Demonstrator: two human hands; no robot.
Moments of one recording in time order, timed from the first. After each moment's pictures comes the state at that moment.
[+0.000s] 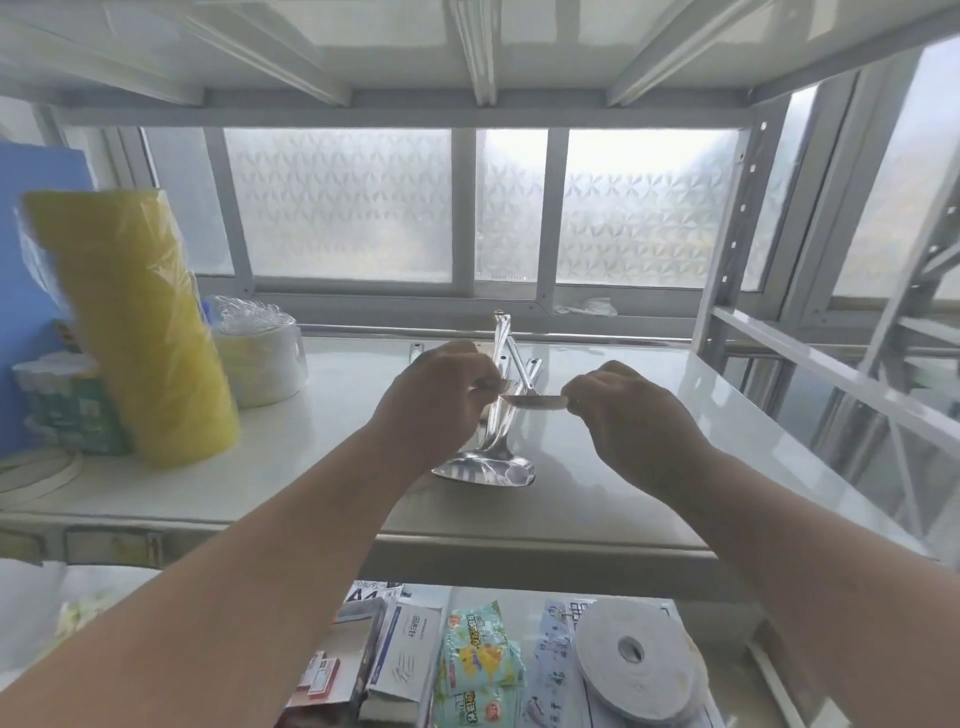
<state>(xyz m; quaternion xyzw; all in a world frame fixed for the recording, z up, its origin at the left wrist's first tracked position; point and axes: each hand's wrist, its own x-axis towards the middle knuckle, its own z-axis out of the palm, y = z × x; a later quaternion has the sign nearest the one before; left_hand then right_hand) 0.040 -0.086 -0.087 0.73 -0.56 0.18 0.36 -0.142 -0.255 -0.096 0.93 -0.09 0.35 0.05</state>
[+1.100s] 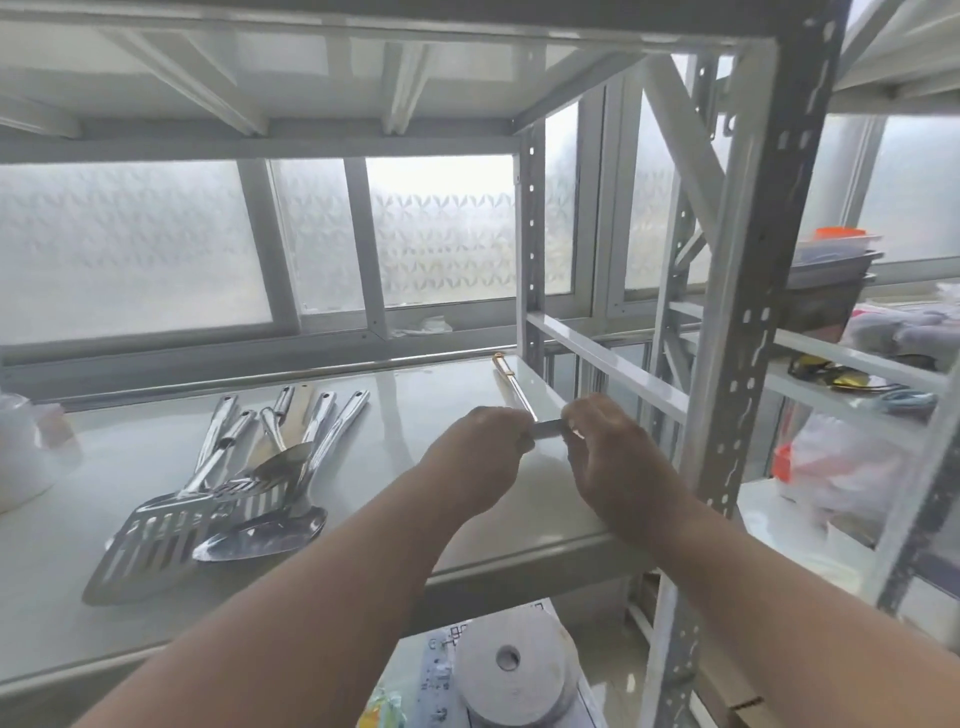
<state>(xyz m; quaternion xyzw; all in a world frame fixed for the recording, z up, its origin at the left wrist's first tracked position) -0.119 -0.256 -0.103 0.73 -0.64 0.00 0.25 -0.292 -0.329 -0.125 0.87 -0.27 0.41 -0.04</state>
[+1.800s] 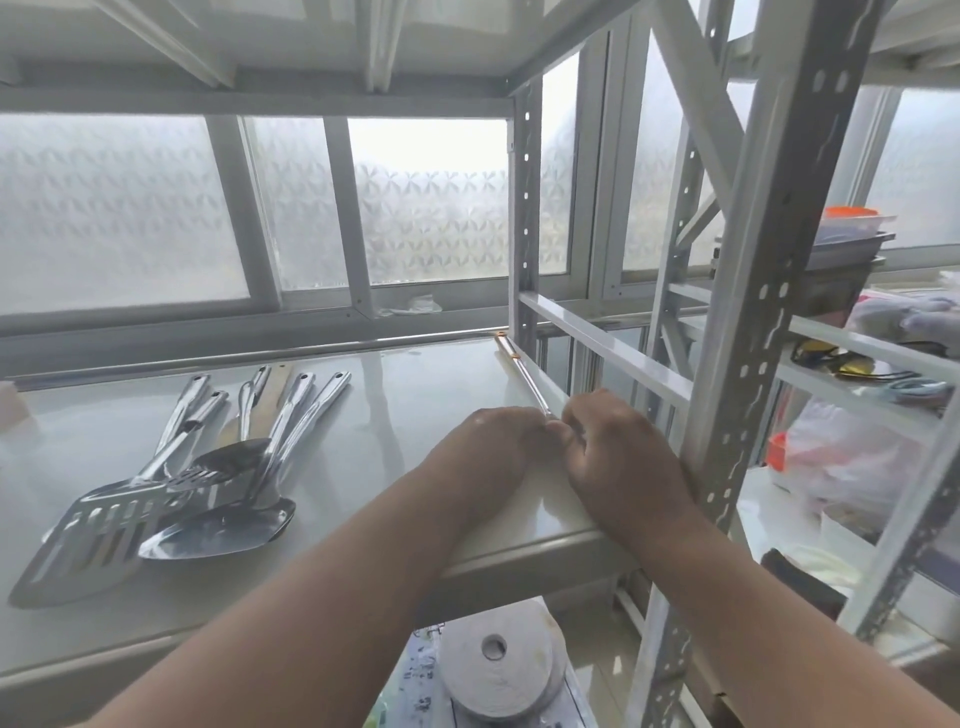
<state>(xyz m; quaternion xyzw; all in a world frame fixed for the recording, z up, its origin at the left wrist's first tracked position) -0.130 -0.274 -0.124 0.68 -0.67 -0.05 0.29 -0.292 -0.329 -0.132 0.84 -0.36 0.41 -0.03</state>
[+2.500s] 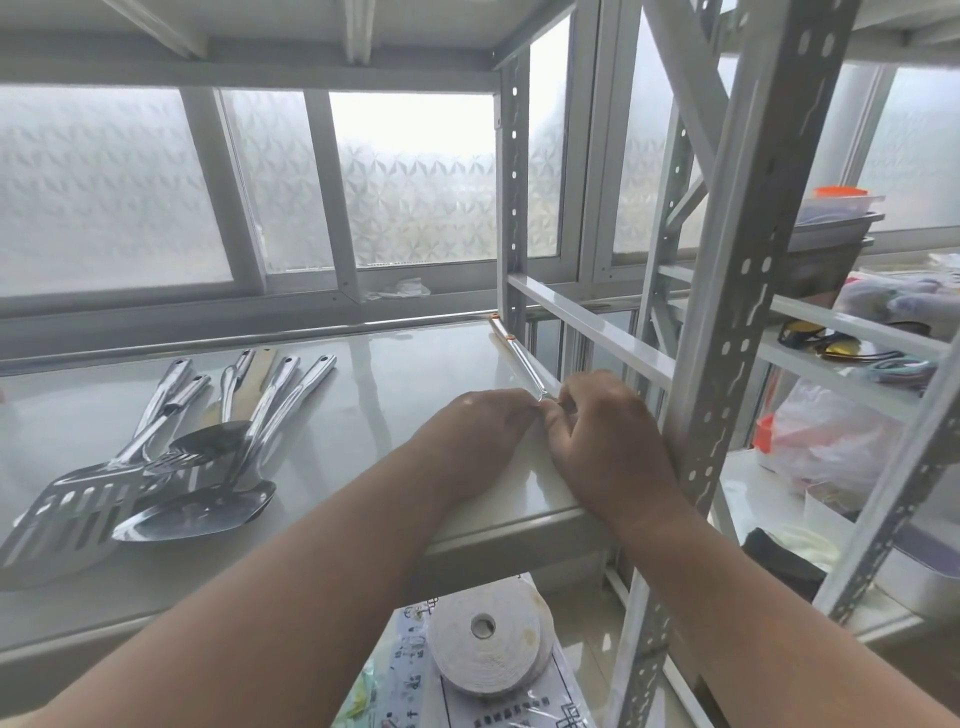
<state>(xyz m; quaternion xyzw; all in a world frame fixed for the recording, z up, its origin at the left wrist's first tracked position) -0.128 -0.282 -0.131 0.69 -0.65 -0.10 0.31 -0.293 -0.330 -0.136 0.81 -0.38 0.45 -0.03</state>
